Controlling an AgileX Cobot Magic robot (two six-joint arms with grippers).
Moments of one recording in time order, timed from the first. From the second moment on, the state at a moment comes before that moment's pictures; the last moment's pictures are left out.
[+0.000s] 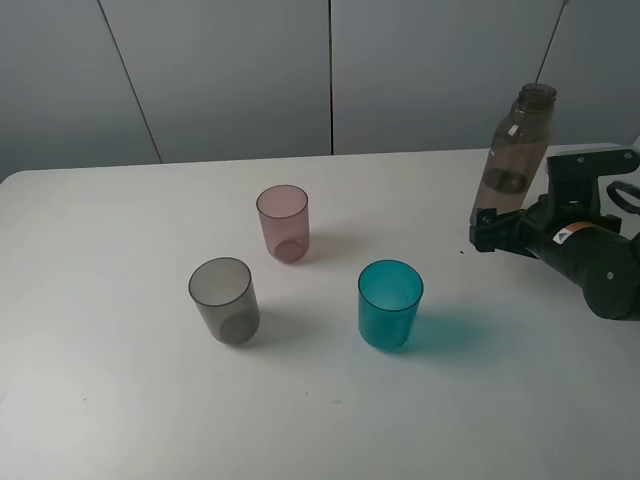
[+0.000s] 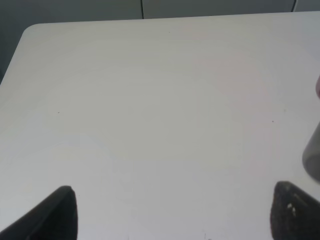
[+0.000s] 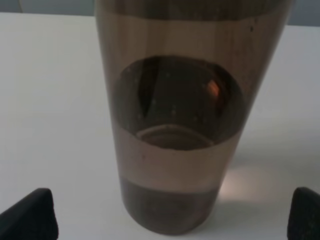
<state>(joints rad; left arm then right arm) -0.02 0.00 -0.51 0.01 1.08 -0.02 0.21 1.96 -0.41 0.25 -0.98 -0.10</state>
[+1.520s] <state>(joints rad) -0.02 0.00 -0.51 0.01 1.08 -0.02 0.15 2.17 -0.59 0.20 -1.21 0.03</state>
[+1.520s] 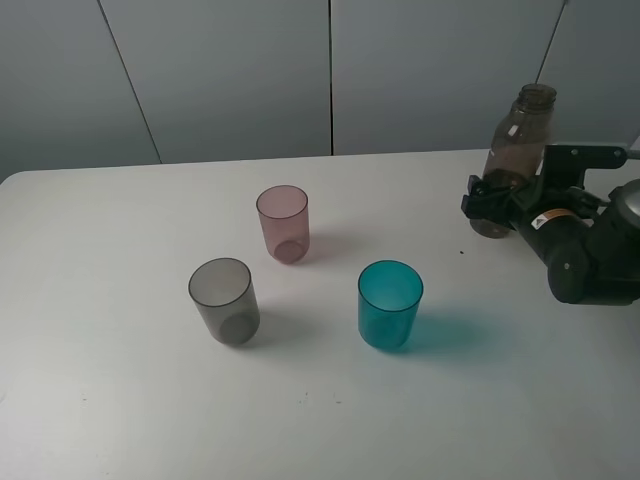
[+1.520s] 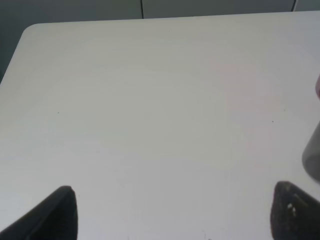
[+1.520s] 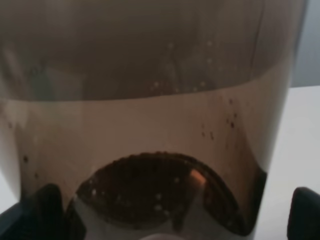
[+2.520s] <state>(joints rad) -0.02 0.00 -0.51 0.01 1.08 -0.02 0.14 2.17 -0.65 0.14 -1.21 0.01</state>
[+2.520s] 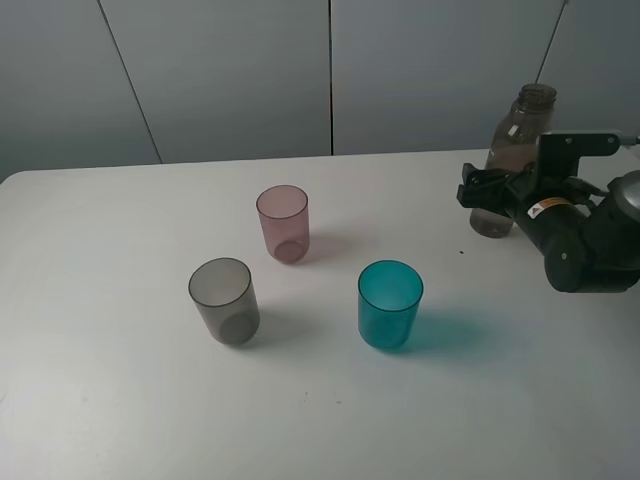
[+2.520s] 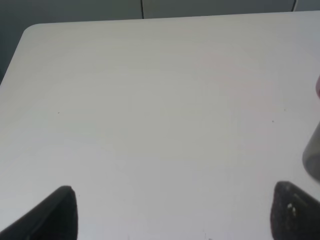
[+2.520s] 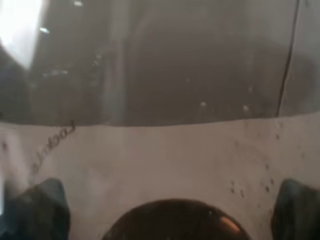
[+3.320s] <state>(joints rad) -0.02 0.00 -0.51 0.01 1.08 -0.02 0.16 2.15 -0.65 0.12 -1.18 -0.06</state>
